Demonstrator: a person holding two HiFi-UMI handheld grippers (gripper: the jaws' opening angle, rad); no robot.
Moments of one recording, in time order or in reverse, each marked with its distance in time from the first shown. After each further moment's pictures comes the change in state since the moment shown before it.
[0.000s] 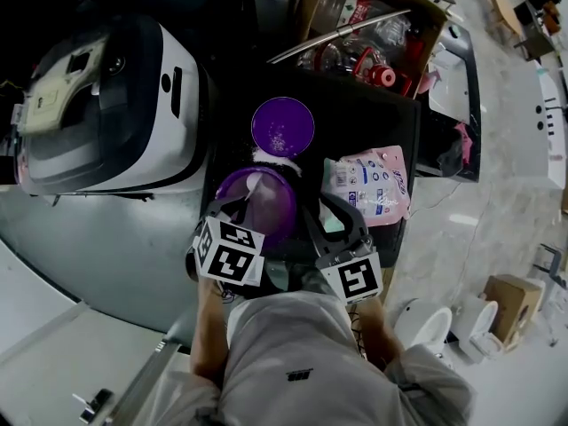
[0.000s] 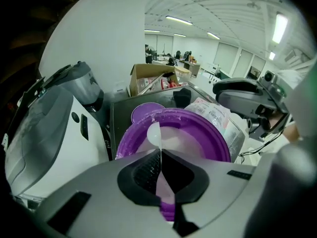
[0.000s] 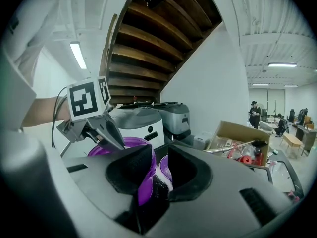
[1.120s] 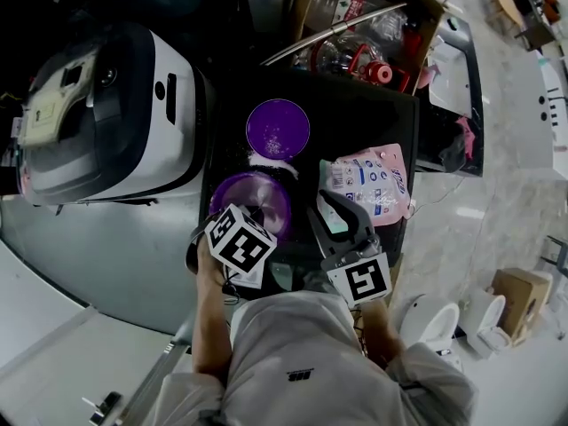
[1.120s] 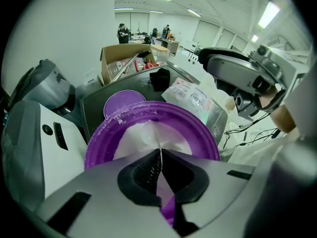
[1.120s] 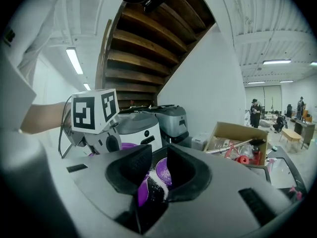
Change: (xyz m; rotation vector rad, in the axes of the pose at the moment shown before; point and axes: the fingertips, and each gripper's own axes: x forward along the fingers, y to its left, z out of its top) left arm 0.023 -0.039 -0.001 0.214 0.237 -0.196; right arm -0.007 -0.023 0.013 0.061 -0.038 -0.017
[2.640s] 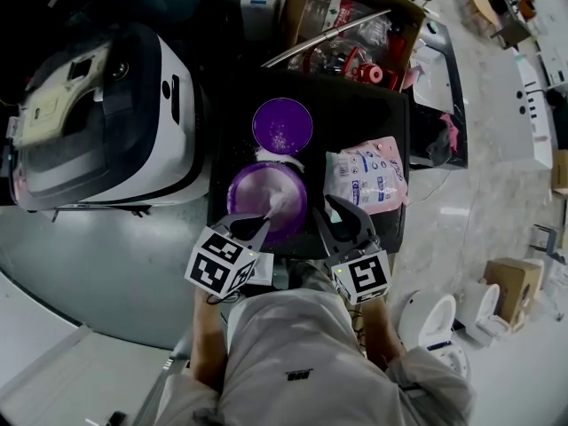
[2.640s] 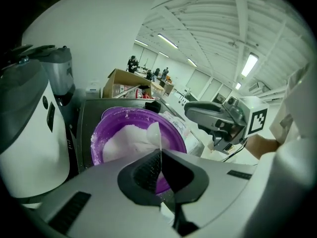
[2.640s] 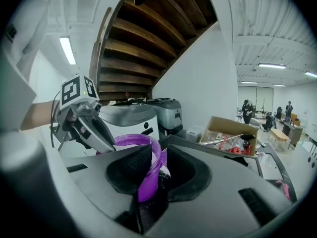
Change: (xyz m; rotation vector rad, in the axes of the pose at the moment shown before) left arm -0.053 -0.017 -0.033 -0.168 -0.461 -0.207; right arm -0.016 0.050 -0.030 0.003 0.146 -0.086
